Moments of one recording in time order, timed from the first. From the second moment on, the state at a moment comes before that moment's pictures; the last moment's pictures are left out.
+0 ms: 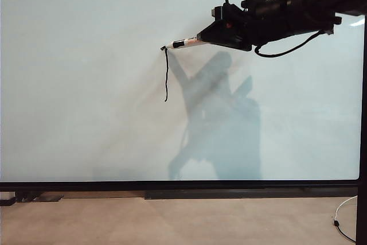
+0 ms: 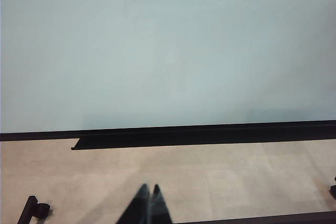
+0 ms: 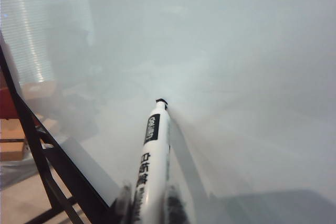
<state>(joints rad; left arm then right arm) 0.04 0.00 0.00 -0.15 0.02 0.05 0.39 1.66 0.89 0.78 -0.49 -0.01</state>
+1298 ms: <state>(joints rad) 0.04 0.00 0.00 -0.15 0.02 0.05 0.20 1.47 0.72 0.76 -0.50 -0.05</state>
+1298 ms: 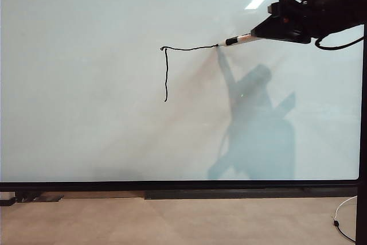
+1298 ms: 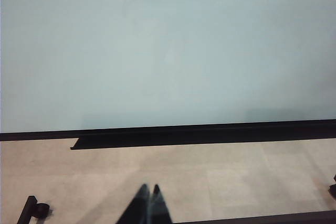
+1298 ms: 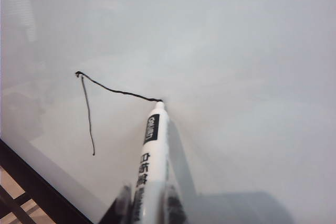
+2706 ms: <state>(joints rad) 0.04 0.00 0.00 -0.15 0.02 0.05 0.48 1.82 0.68 1.09 -0.40 0.08</state>
